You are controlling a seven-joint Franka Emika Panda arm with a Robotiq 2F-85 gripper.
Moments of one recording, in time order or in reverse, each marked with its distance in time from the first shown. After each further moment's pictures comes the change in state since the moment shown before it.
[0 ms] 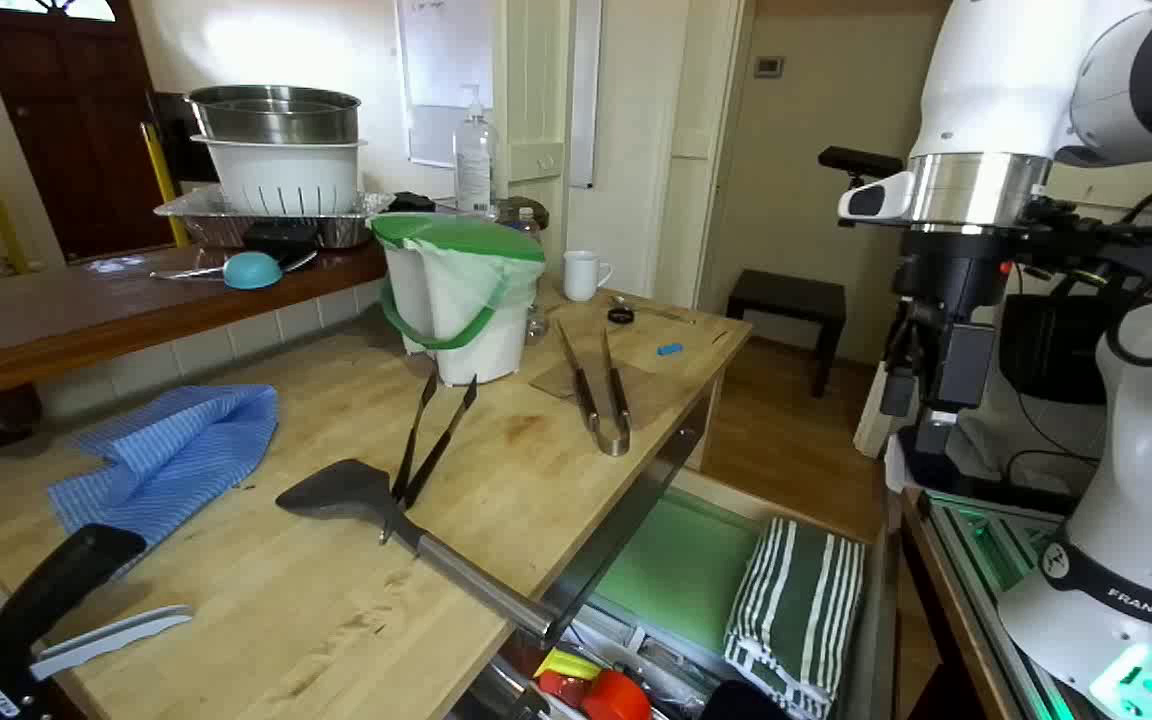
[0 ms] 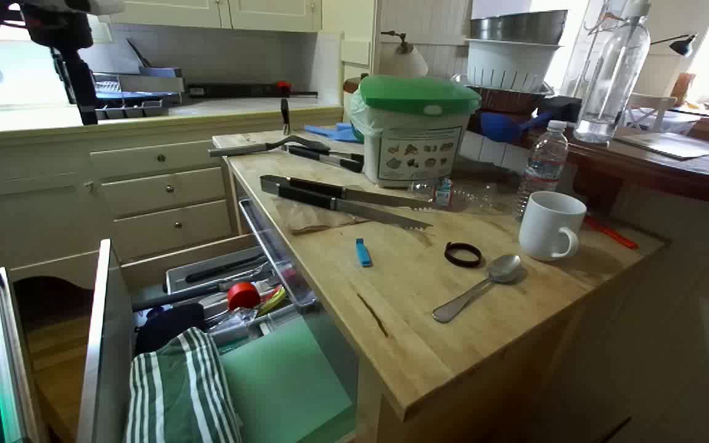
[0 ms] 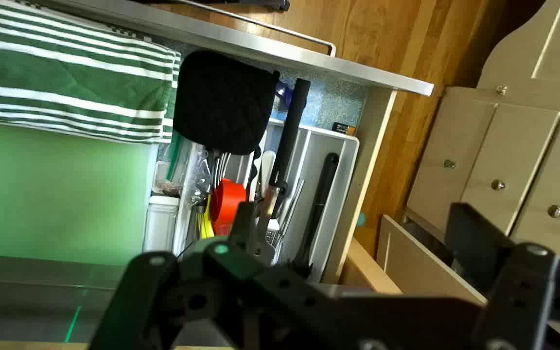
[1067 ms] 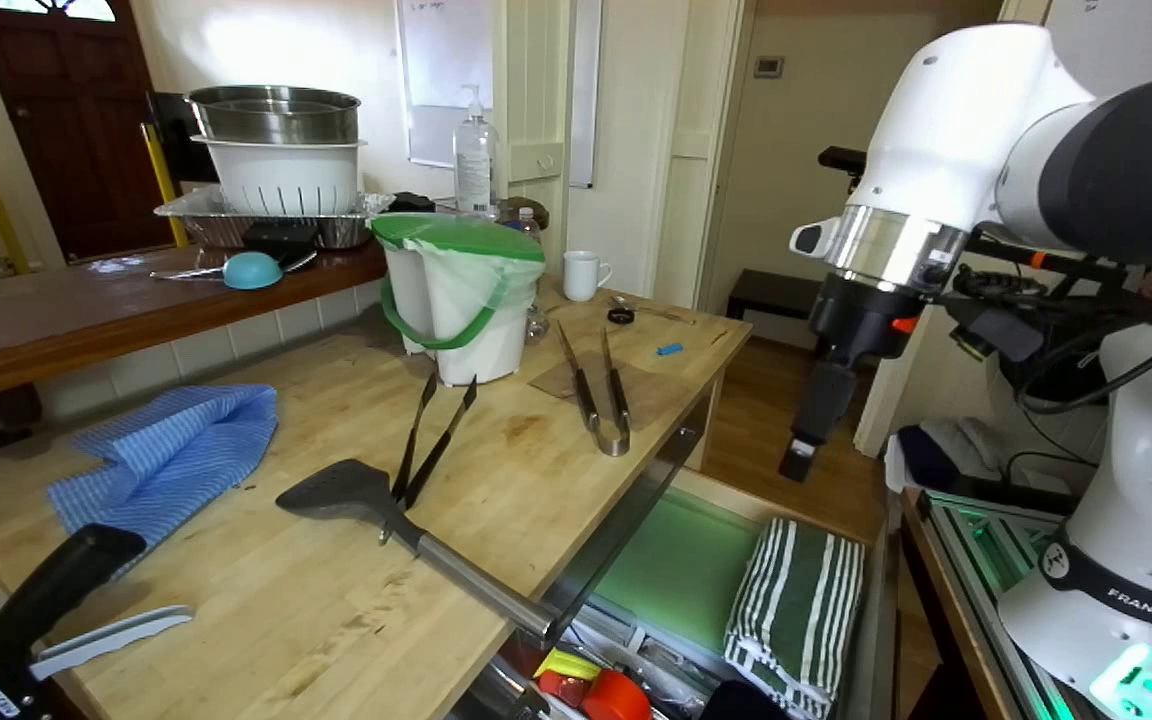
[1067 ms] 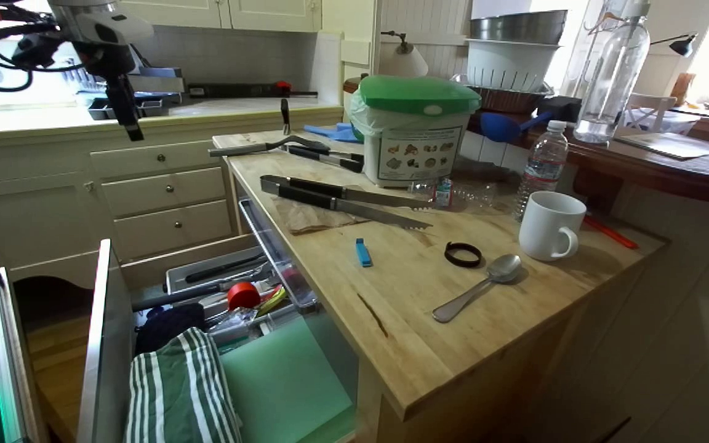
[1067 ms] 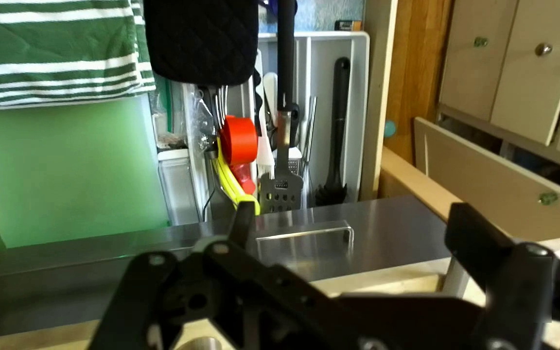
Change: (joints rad) arm -0.051 0.190 0.108 -0.034 0.049 0.399 0.223
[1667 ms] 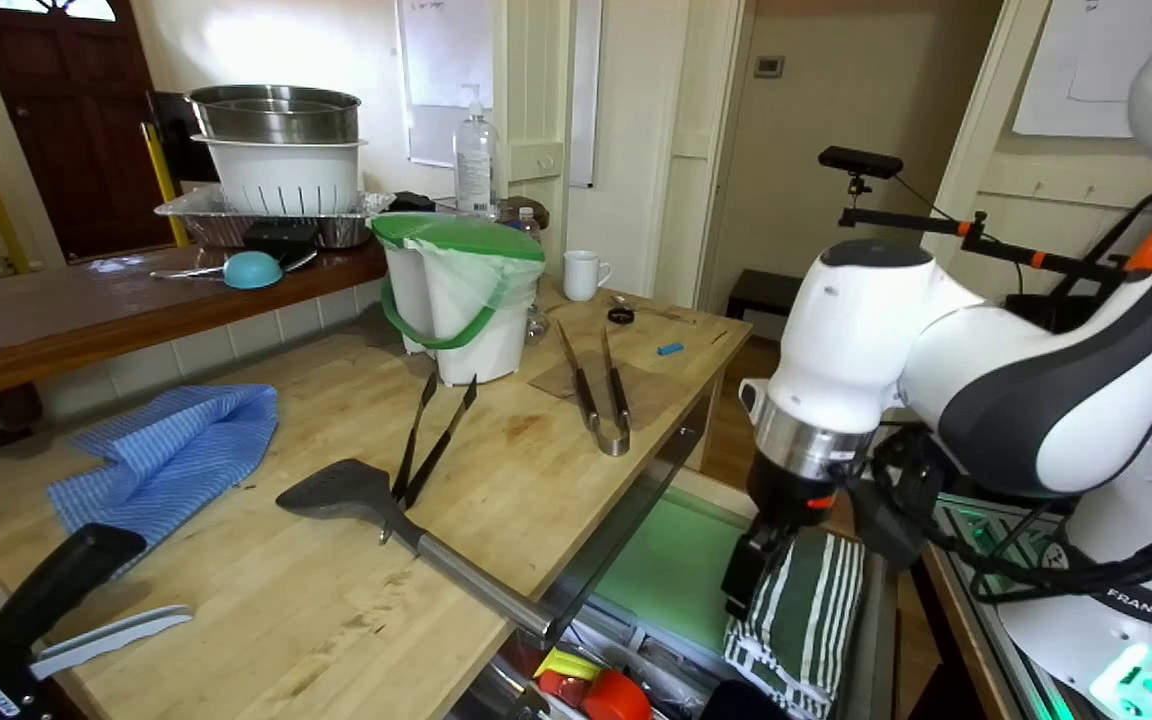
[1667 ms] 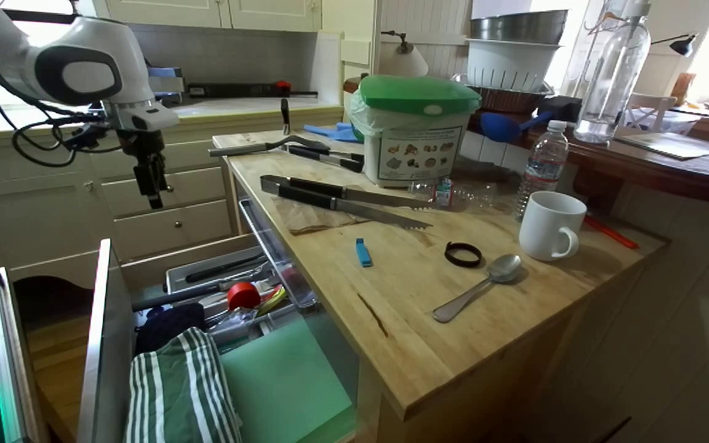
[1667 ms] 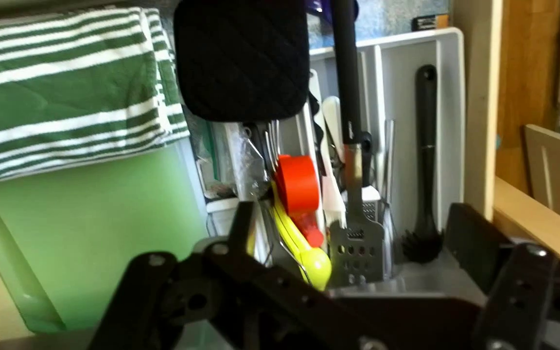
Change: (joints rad) arm -0.082 0.484 0.188 0.001 -0.229 0.354 0.372
